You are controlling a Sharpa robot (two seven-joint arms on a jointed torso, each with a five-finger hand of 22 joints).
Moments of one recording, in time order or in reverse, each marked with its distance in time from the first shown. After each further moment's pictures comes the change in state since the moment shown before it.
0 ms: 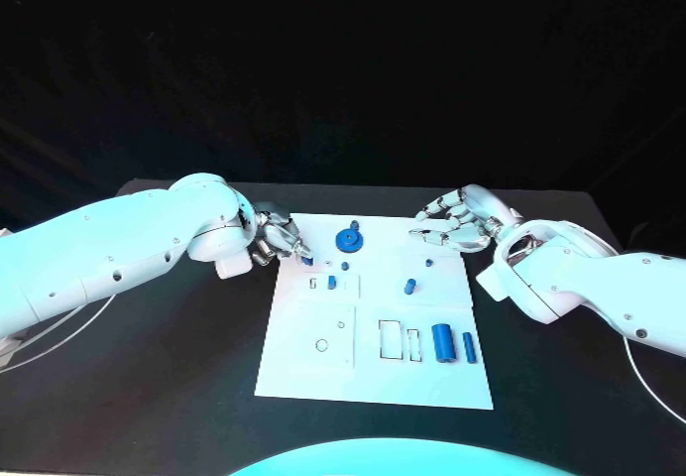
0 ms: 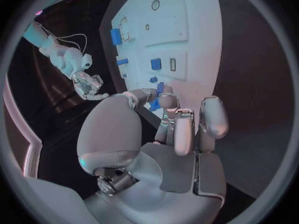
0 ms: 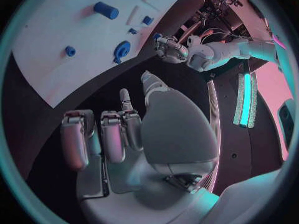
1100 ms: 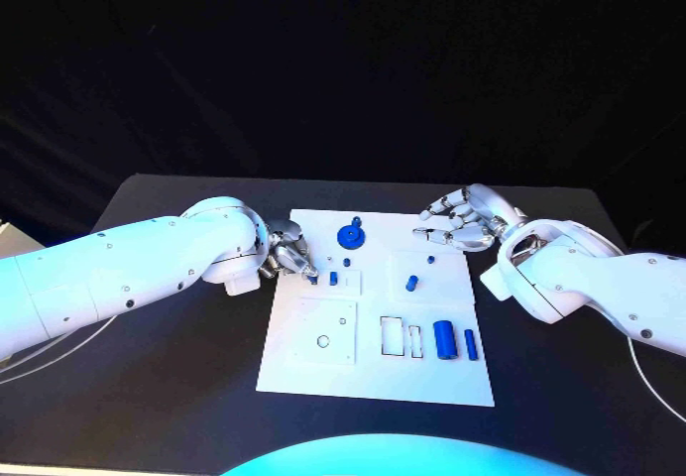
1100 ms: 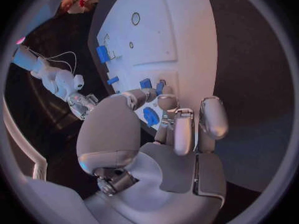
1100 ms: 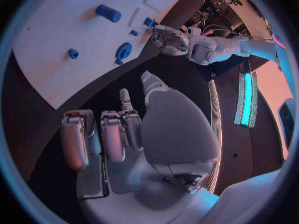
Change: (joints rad) left arm -0.052 -0.005 -0.024 0.078 -0.172 -0.058 -0.011; left_hand -0.014 -0.014 0.000 0.000 0.011 0.012 -0.005 0.000 0.000 0.010 -0.003 0.012 0.013 -0.004 -0.003 0.000 0.000 0.000 0.007 0.000 0.003 0.005; right arm -0.005 -0.002 -0.001 0.000 0.005 0.002 0.000; right_hand 0.000 0.000 0.000 0.000 0.000 0.000 0.000 0.000 0.000 0.000 0.000 0.000 0.001 0.000 0.000 0.000 0.001 0.000 0.000 0.000 0.000 0.000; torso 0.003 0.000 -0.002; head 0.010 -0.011
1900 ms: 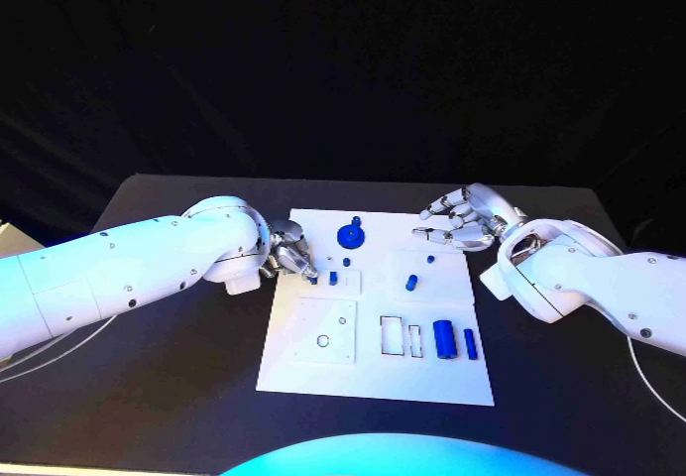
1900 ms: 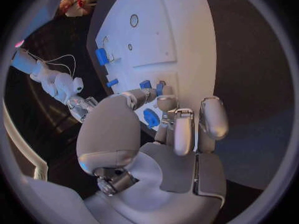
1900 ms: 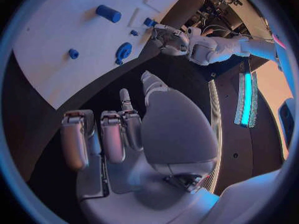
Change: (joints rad) left arm 0.000 0.006 0.001 -0.003 -0.014 0.020 -0.004; left_hand -0.002 0.003 -0.002 -0.002 0.019 0.000 0.000 0.004 0.000 0.009 -0.002 0.014 0.016 0.004 -0.004 0.002 0.000 0.000 0.004 -0.004 0.003 0.005; right arm -0.001 0.001 0.000 -0.001 0.001 0.001 0.000; right_hand 0.000 0.000 0.000 0.000 0.000 0.000 0.000 0.000 0.000 0.000 0.000 0.000 0.000 0.000 0.000 0.000 0.000 0.000 0.000 0.000 0.000 0.000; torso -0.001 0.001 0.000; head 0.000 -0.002
